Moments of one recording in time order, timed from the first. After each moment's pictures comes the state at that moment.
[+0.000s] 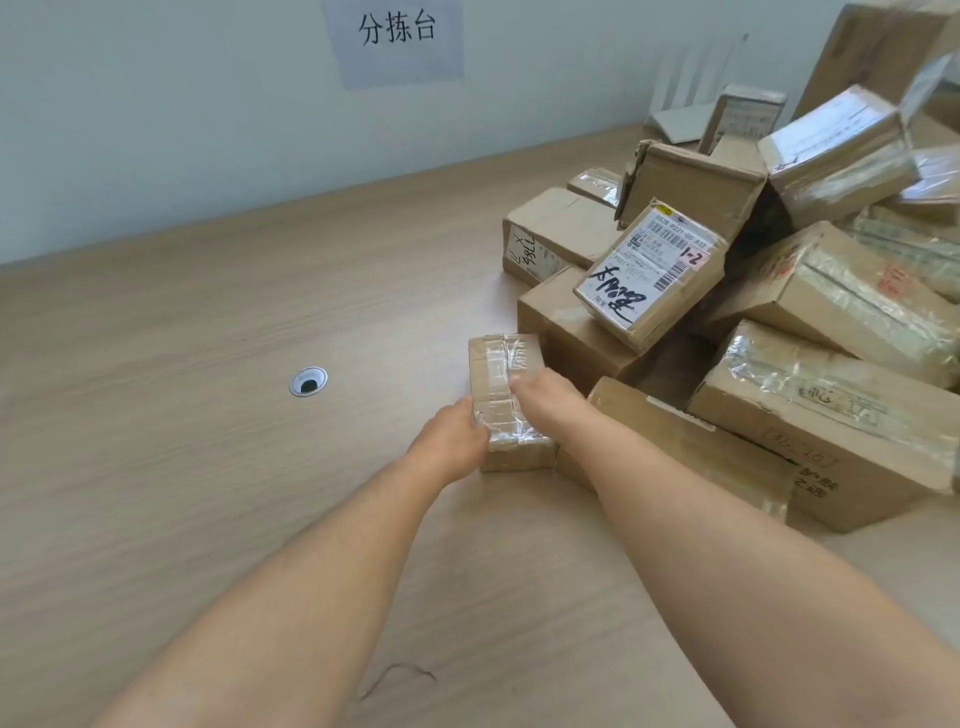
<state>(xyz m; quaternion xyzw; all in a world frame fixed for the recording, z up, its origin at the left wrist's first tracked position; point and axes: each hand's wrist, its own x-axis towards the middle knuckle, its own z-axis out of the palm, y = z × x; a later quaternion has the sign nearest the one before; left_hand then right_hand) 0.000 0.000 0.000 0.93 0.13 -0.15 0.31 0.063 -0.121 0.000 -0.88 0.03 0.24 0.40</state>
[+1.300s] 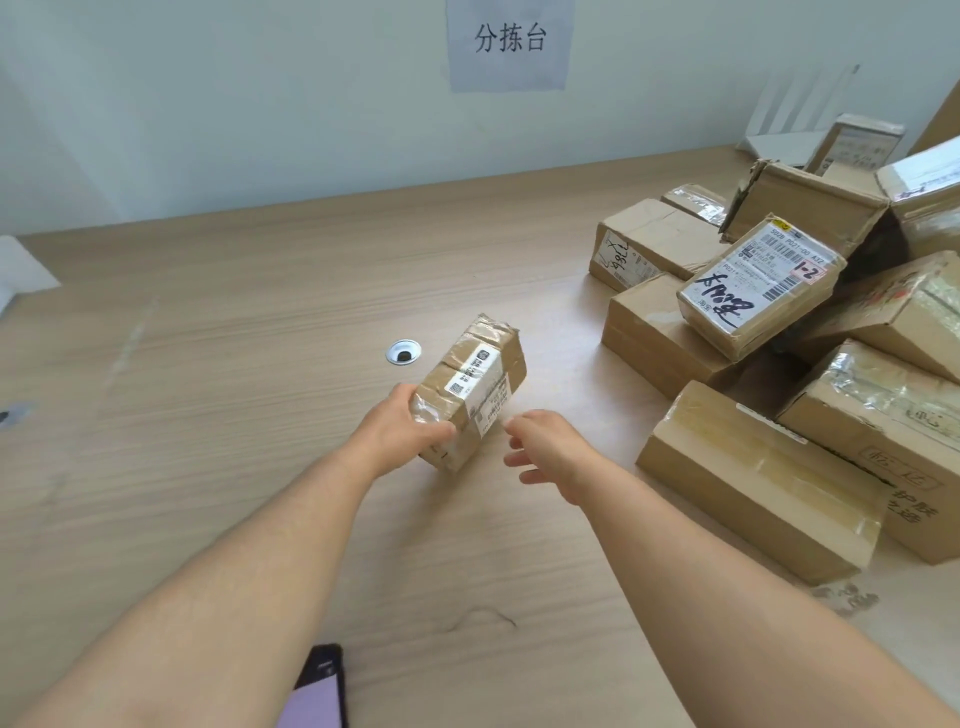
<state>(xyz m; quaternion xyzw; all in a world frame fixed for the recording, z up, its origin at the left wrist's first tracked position) -0.090 0.136 0.018 0.85 0.26 -0.07 0.44 -0.042 -0.047 0.020 -0.77 0.01 0.34 0.54</state>
